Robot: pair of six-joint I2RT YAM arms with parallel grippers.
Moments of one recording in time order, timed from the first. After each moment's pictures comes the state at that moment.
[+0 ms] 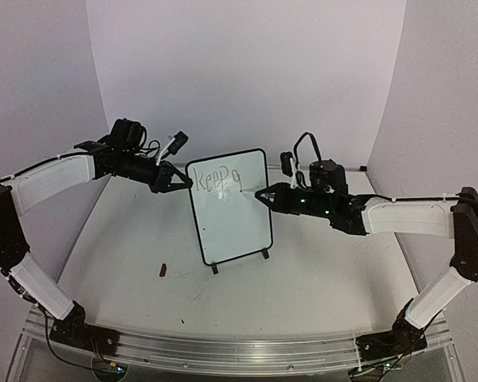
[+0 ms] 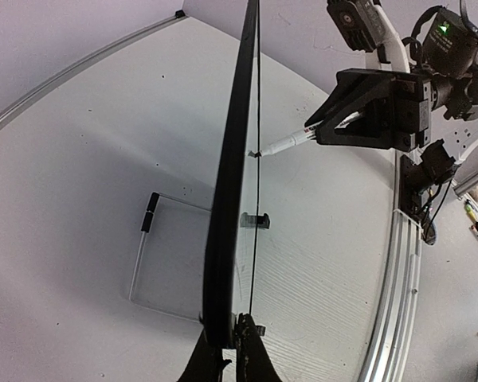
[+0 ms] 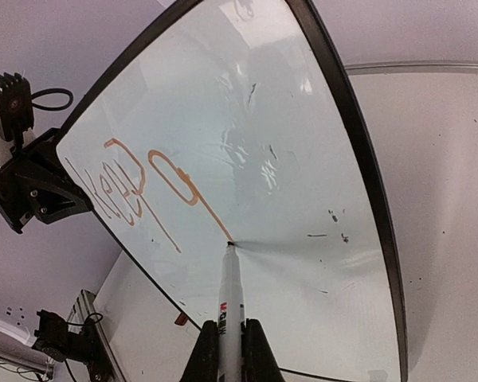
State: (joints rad) left arm -0.45 1.54 1.32 -0.49 0.73 0.18; right arm 0.73 1.58 0.98 0.29 -0.23 0.61
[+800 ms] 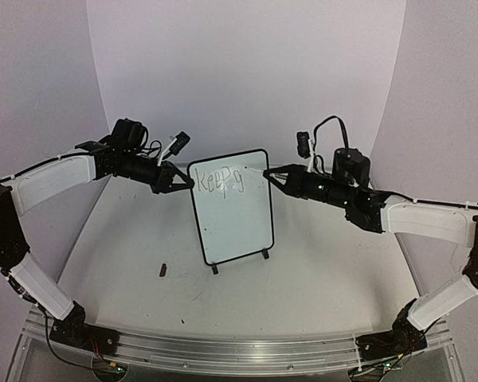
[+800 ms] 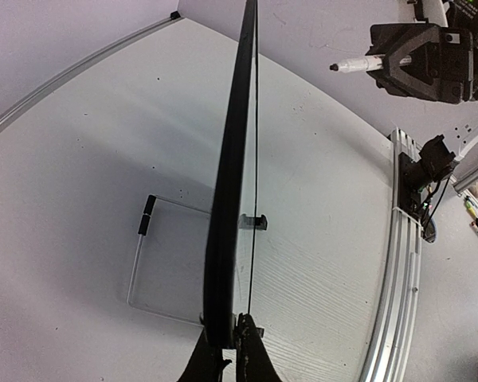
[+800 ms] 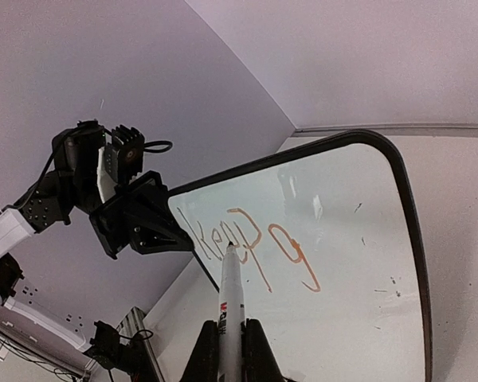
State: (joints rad) left arm -0.46 1.54 1.32 -0.48 0.73 0.19; right arm 0.69 1.45 0.96 0.39 -0.34 0.65
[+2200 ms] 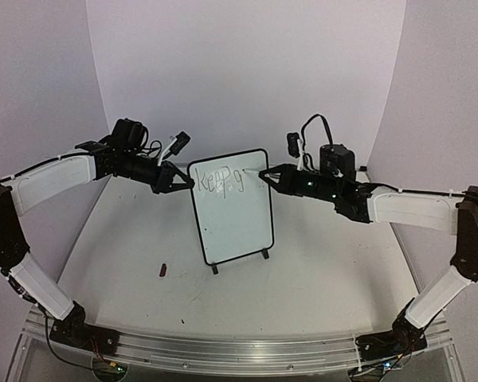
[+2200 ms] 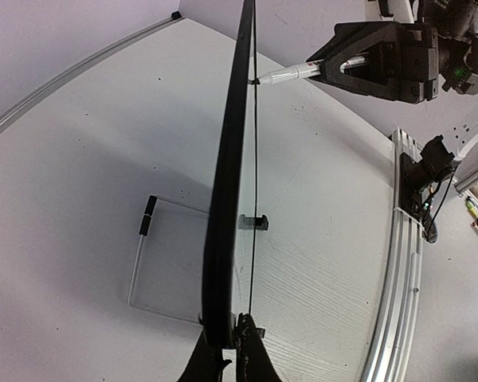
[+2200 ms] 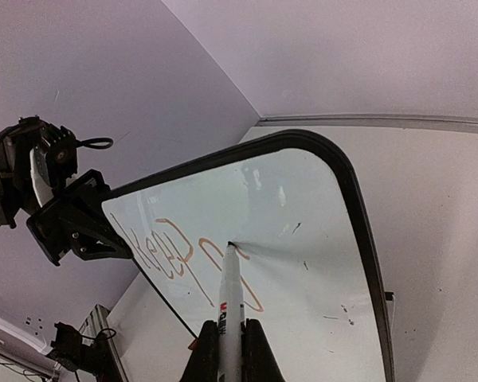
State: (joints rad) left arm -0.47 1.54 1.32 -0.48 0.73 0.19; right arm 0.66 1.57 1.06 0.31 -0.32 0.57
